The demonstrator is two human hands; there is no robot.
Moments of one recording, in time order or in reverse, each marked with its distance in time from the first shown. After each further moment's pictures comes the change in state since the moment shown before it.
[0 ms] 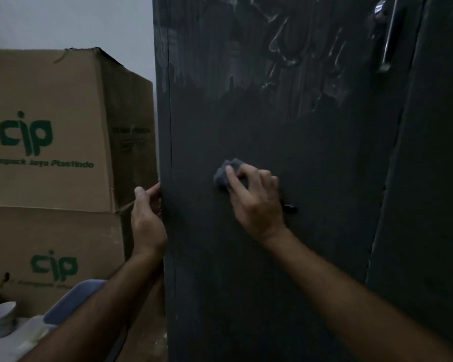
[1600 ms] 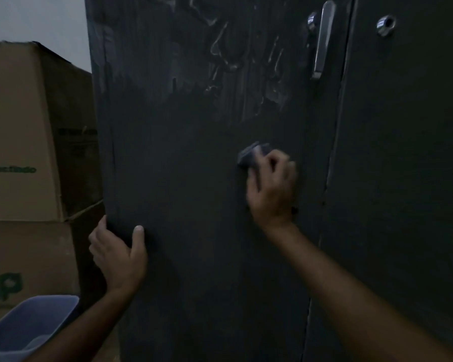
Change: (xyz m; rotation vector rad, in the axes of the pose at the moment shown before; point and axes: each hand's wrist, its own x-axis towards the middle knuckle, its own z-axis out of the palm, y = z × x) left_hand -0.037 -0.066 0.023 0.630 0.192 0.198; right_hand -0.010 0.098 -0.053 -0.042 0.102 0.298
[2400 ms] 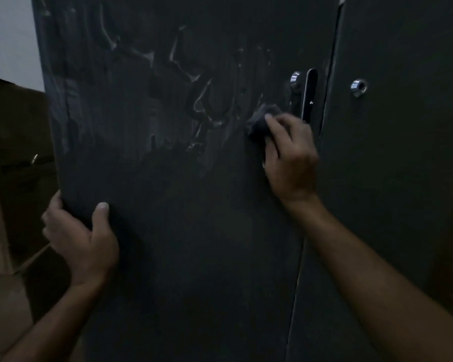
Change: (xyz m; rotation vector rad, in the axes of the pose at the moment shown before) left_hand 0.112 0.112 0.004 -0.250 0.050 0.081; right_hand 0.173 0.023 -0.041 -0.192 0.066 -0.101
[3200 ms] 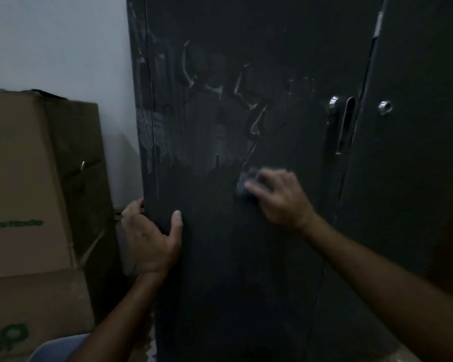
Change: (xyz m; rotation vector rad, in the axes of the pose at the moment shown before) left_hand 0.026 -0.002 -0.026 0.107 -0.202 0.190; right_hand -0.028 -0.069 0.011 0.050 -0.352 -0.547
